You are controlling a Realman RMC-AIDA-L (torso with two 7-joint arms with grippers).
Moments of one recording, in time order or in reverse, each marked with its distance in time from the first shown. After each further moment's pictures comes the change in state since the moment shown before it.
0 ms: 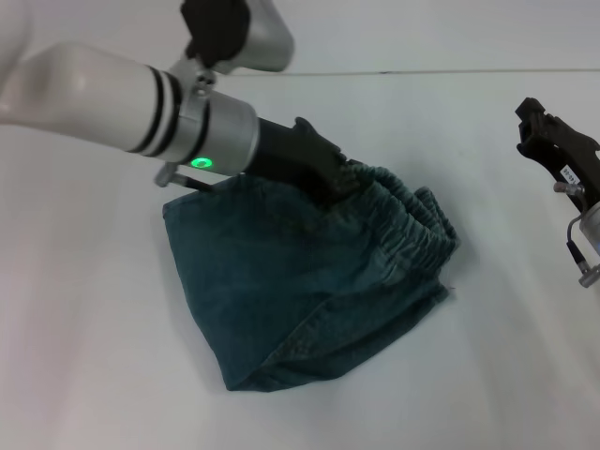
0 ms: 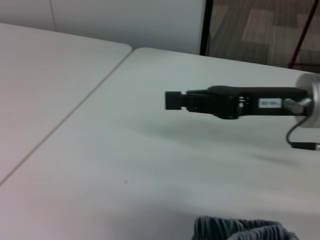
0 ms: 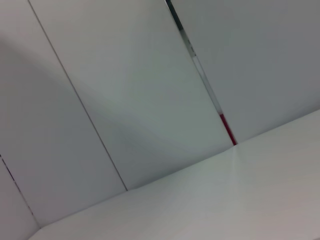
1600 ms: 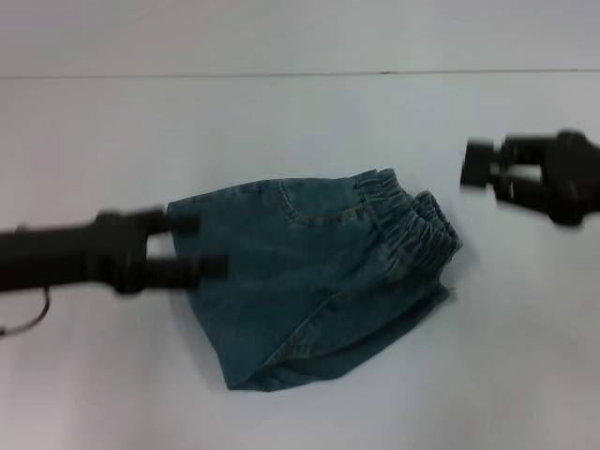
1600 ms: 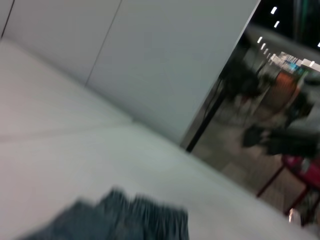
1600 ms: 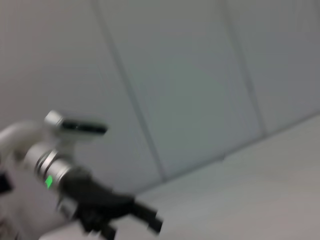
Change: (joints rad) left arm 0.427 0.037 -0.483 0.119 -0.227 0.597 0.047; right arm -0.052 -0.008 -0.823 -0.934 -0.120 -0.781 0.896
